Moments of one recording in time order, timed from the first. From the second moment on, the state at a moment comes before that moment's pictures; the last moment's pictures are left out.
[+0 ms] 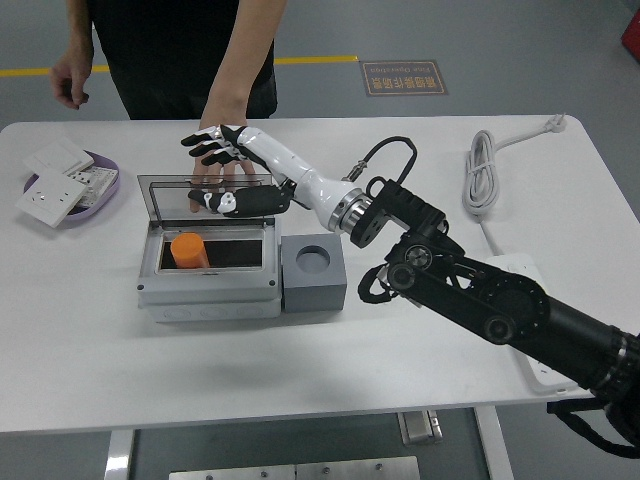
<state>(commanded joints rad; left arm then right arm) 0.06 0.09 -1.31 -0.18 1.48 -0.05 0.28 0.75 -0.15 0.68 1.38 -1.27 -0.14 -0.03</state>
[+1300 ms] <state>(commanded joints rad) 0.04 0.08 -1.29 -0.18 1.47 -0.05 0.28 0.70 -0.06 0.66 1.11 -1.27 -0.12 0.04</state>
